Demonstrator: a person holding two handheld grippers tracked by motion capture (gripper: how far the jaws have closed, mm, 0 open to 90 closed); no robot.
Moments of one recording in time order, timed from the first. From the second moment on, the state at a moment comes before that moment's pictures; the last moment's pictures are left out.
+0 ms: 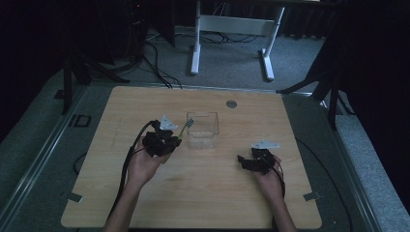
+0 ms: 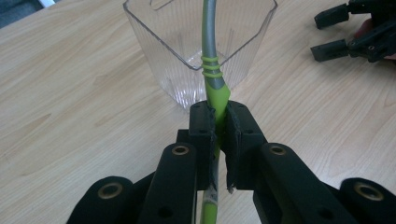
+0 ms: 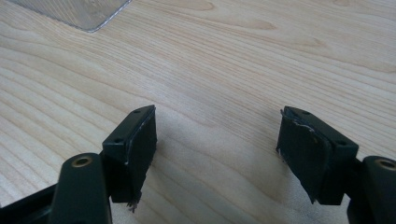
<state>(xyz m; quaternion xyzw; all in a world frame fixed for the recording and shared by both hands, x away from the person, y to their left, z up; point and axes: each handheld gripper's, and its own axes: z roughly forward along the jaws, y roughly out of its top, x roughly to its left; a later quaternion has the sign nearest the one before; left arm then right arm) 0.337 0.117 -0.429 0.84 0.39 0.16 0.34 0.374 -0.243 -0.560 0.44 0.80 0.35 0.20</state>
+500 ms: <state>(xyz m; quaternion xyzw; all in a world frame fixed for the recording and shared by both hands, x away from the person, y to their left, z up) 0.336 0.113 -0.425 0.84 0.38 0.17 0.36 0.374 -0.243 -0.559 0.44 0.80 0.35 0.20</state>
